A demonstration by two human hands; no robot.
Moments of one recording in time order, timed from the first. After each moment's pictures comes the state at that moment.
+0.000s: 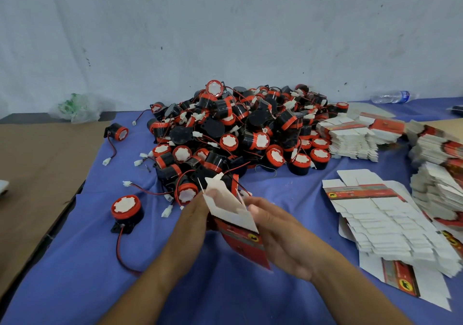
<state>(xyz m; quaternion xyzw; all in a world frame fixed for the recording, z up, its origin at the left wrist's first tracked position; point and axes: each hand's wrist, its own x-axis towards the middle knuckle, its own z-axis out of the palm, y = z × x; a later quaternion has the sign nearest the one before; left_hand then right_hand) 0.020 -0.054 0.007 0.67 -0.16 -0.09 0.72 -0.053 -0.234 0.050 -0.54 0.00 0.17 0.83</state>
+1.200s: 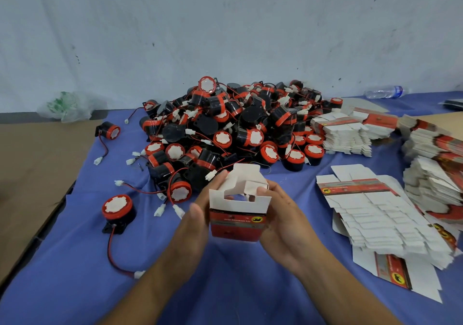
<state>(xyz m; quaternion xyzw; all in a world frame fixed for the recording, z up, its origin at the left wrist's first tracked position) -0.002 -0.066 0.020 0.59 -0.28 -0.11 0.75 -0.047 -0.229 0.046 -0.41 0.01 -0.01 0.91</state>
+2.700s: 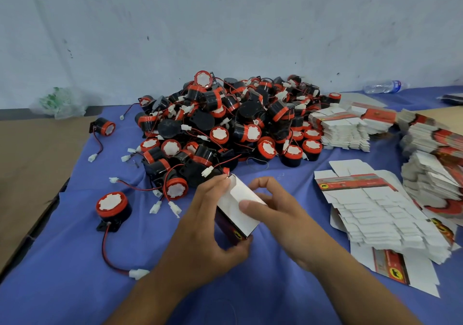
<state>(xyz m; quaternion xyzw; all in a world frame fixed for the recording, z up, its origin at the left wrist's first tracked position) -0.020 -0.071 0.033 0.78 -0.41 0.22 0.41 -0.057 -0.246 0.054 -0.70 -0.05 0.01 0.72</state>
